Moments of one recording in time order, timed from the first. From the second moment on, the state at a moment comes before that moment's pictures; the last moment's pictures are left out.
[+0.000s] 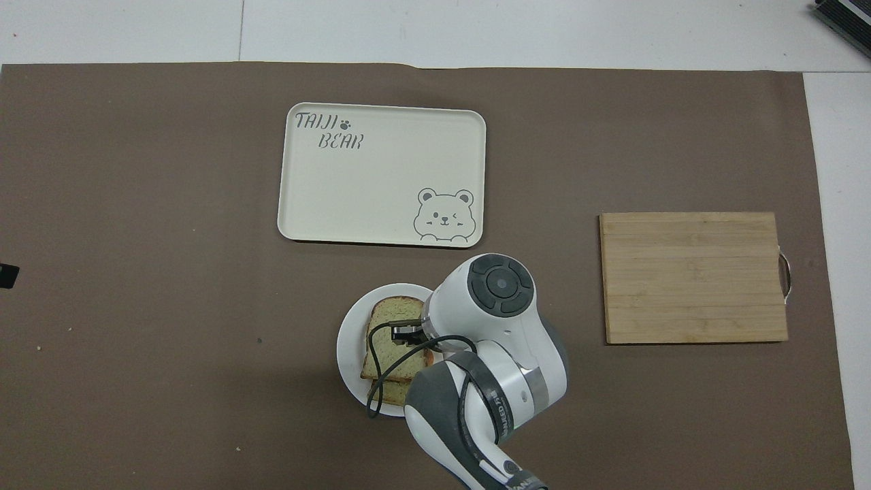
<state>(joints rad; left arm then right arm) -0.12 -0.06 0.13 -1.42 -0.03 1.31 0.27 0.50 0.23 0.16 -2.02 0.33 2.20 0.46</state>
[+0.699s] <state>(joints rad) -0.11 -0.06 0.13 -1.42 -0.03 1.31 0.27 0.40 0.09 0.14 -1.94 0.28 2.08 0.45</state>
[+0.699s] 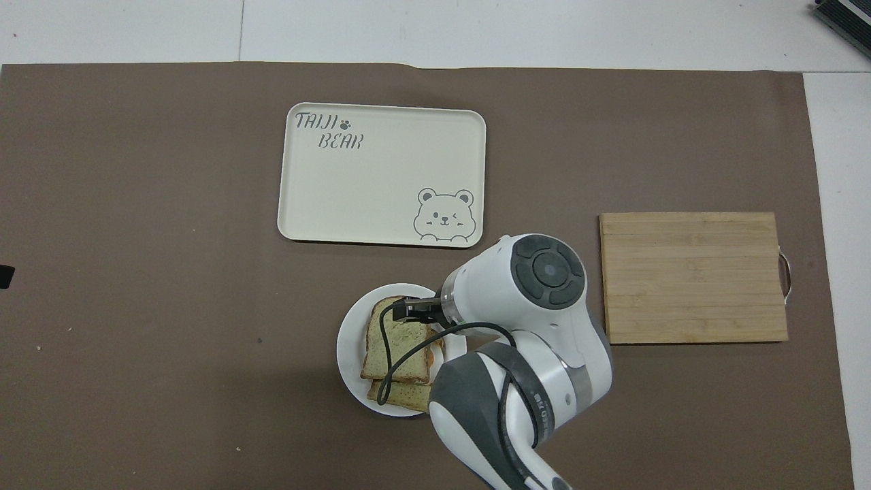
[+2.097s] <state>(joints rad) -0.11 -0.10 0.13 -1.80 -0.40 1.58 0.31 0.16 -0.05 0.13 -1.69 0.02 1.86 0.30</state>
